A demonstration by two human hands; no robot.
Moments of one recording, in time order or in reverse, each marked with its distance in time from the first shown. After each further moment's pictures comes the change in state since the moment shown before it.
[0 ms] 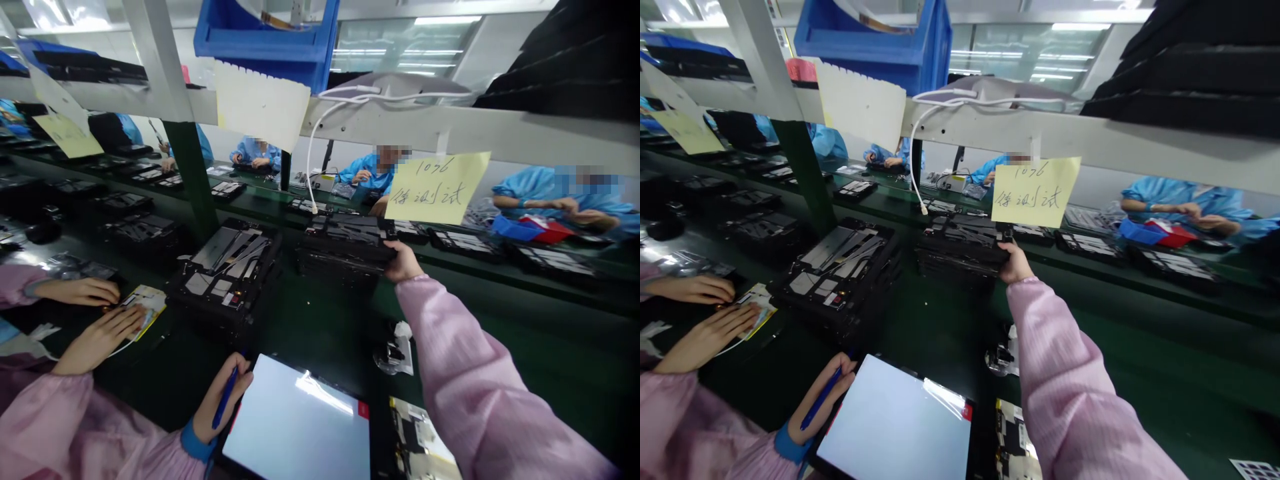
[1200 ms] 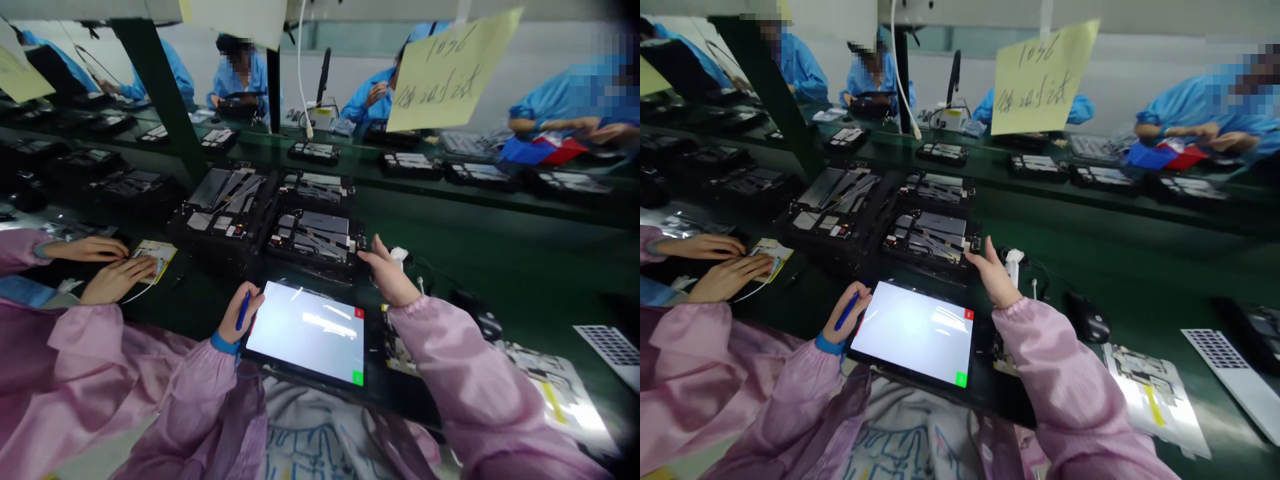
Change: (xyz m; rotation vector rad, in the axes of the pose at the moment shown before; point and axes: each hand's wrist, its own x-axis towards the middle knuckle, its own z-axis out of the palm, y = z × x) left_hand 0.008 -0.013 0.002 0.092 -0.008 0.193; right_hand -0.170 0.119 -0.005 -0.108 -0.043 -0.106
